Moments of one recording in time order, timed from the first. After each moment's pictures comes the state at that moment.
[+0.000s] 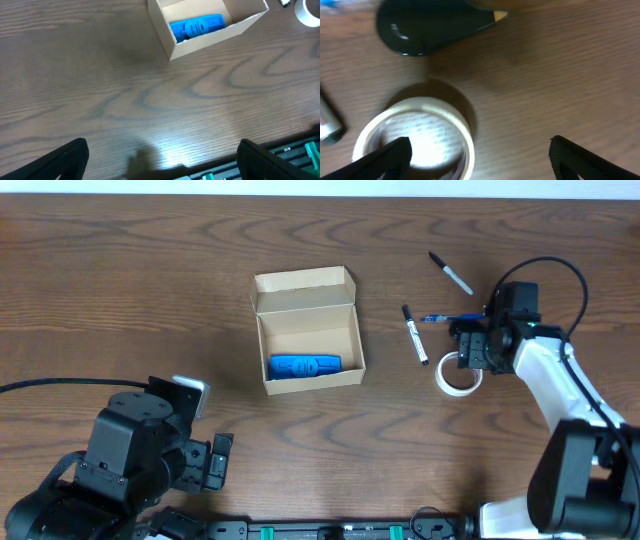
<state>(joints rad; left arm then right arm) -0.41 0.78 1.23 -1.43 0.00 -0.14 -0.10 1.66 1.01 -0.63 0.17 0.04</state>
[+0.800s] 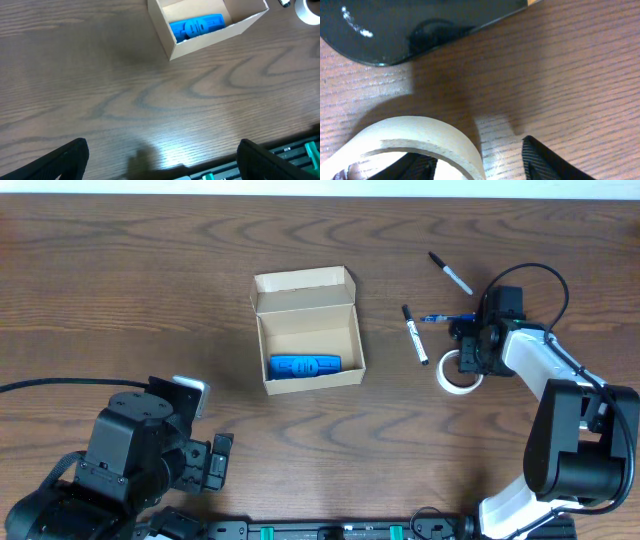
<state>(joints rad) -0.41 0.78 1.23 -1.43 0.00 -0.14 -0.10 1.81 1.01 -0.55 0.16 0.04</state>
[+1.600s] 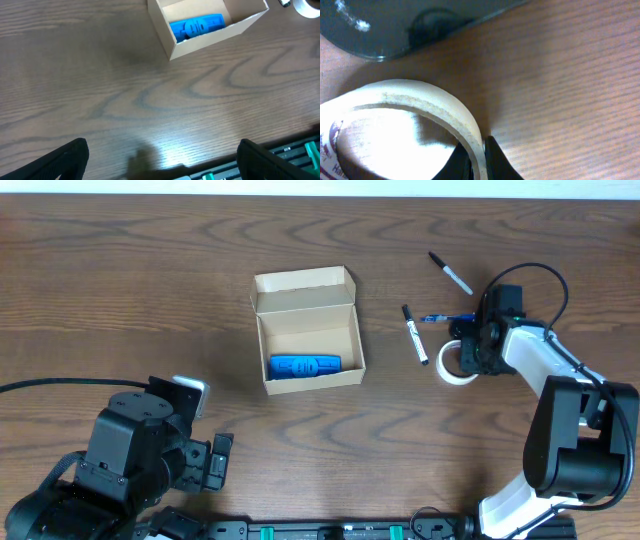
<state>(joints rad) -0.41 0.78 1.23 -1.43 0.00 -0.14 -0.10 1.82 1.05 -0.62 0.15 0.04</state>
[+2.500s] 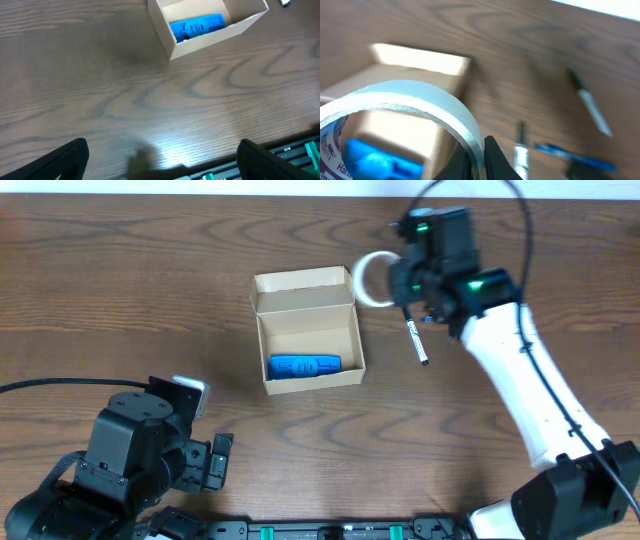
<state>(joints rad) -0.41 0.78 1.23 -1.43 0.00 -0.14 0.35 1.65 1.49 -0.68 -0.01 0.05</state>
